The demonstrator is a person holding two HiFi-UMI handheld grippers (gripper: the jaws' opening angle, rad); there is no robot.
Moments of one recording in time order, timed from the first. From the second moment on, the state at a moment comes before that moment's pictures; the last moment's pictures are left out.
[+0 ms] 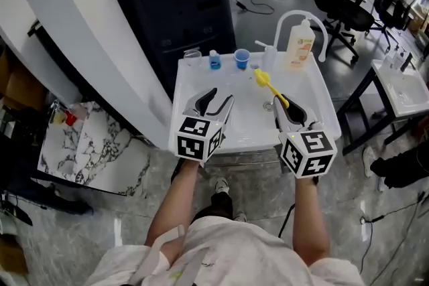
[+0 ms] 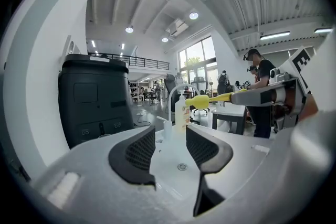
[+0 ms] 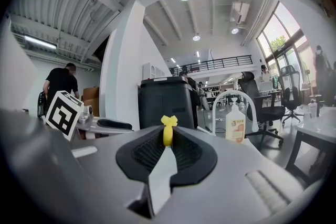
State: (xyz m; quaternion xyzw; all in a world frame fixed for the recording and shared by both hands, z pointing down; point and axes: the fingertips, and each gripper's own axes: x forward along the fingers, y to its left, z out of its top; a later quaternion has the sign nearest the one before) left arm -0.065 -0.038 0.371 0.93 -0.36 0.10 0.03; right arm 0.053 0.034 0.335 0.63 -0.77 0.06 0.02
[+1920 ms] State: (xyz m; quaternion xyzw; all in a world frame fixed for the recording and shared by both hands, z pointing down) left arm 0.001 -0.305 0.388 0.93 -0.37 0.07 0.06; right arm 0.118 -0.241 0.348 0.60 -0.79 0.07 0.05
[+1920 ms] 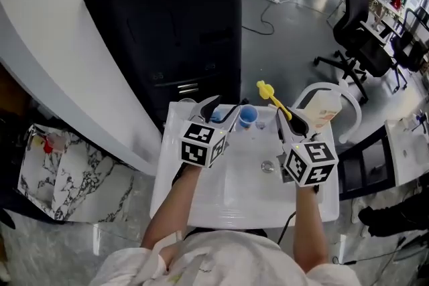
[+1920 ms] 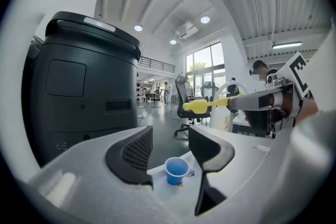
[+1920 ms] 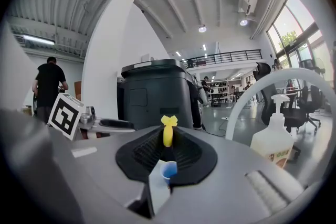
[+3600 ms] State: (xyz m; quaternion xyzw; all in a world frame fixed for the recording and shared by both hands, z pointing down) left arm 0.083 -0.331 0.524 0.93 -0.33 0.12 0.09; right arm 0.146 -0.263 0.373 0.58 -0.81 0.07 0.09
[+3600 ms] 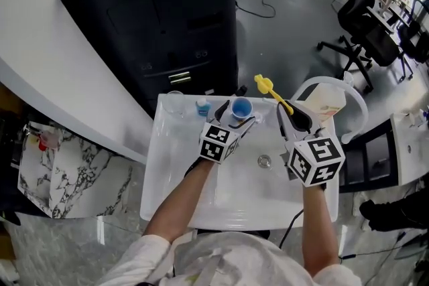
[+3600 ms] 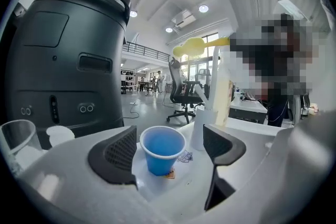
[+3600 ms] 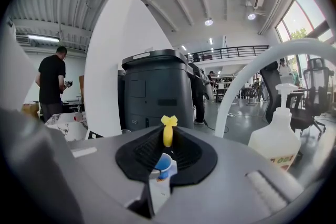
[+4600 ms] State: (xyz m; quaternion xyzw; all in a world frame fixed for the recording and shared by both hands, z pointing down) left arm 0.093 -0.354 0.574 0.93 -0.32 0.17 0.09; right arm 0.173 -0.277 0.400 0.60 -0.79 0.10 0.10
